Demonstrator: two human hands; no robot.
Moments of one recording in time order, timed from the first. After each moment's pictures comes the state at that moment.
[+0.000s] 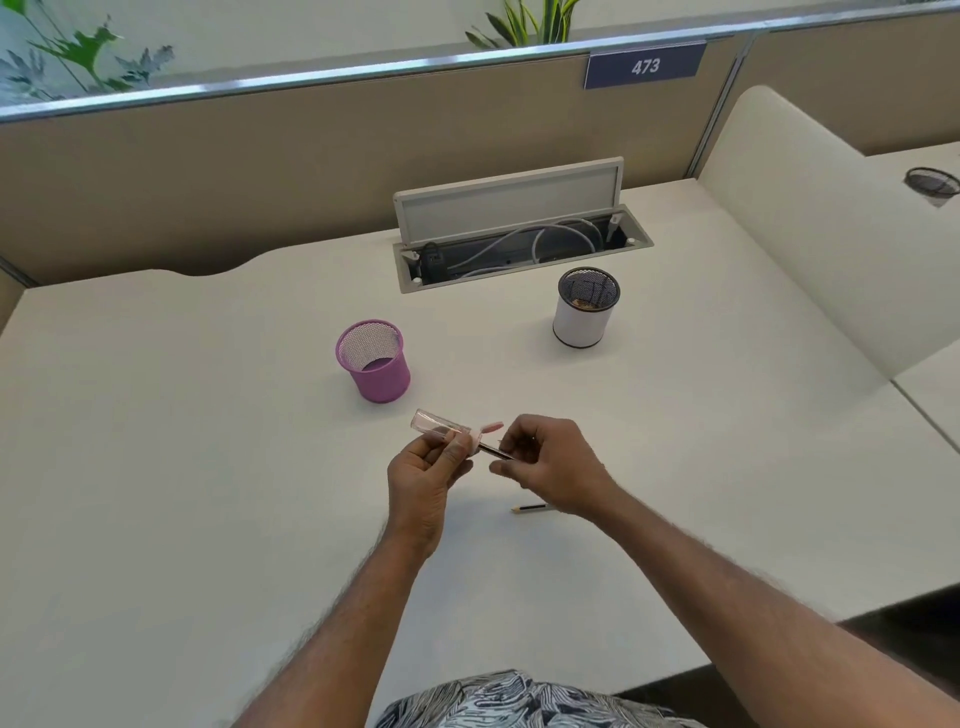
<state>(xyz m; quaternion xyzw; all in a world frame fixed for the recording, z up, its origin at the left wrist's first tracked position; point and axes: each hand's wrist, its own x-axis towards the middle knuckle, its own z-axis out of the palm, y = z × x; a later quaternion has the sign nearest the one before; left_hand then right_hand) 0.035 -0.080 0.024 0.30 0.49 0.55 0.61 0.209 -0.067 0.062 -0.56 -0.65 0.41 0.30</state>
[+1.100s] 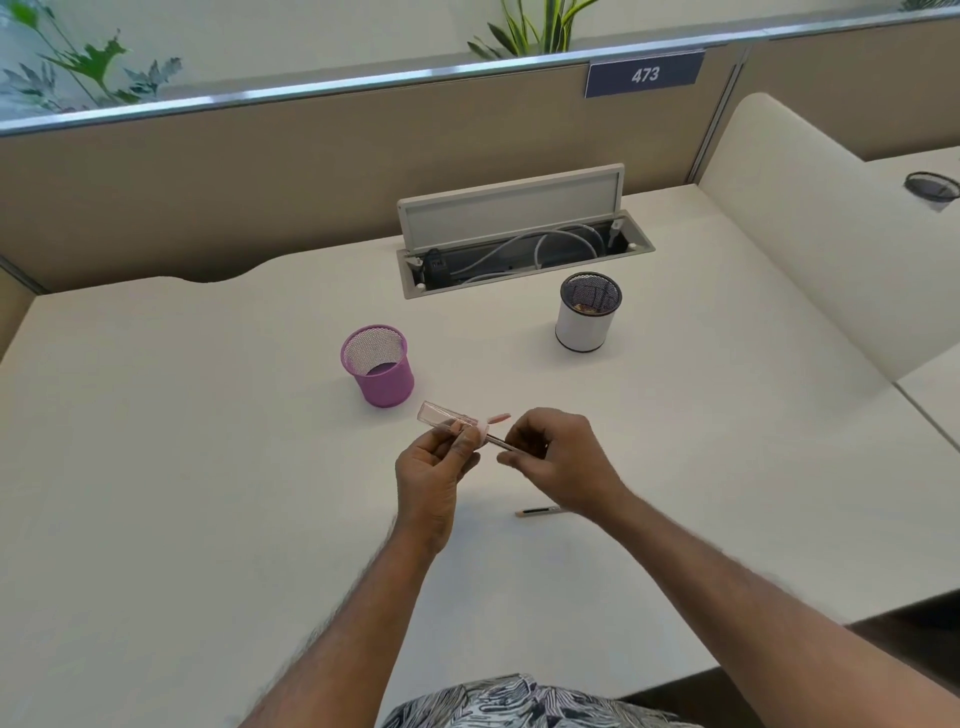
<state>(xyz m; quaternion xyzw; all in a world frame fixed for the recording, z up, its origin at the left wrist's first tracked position) 0.043 -0.078 0.043 0.30 0.48 0.56 0.61 0.210 -0.068 0.072 -0.54 -0.68 0.34 0.36</state>
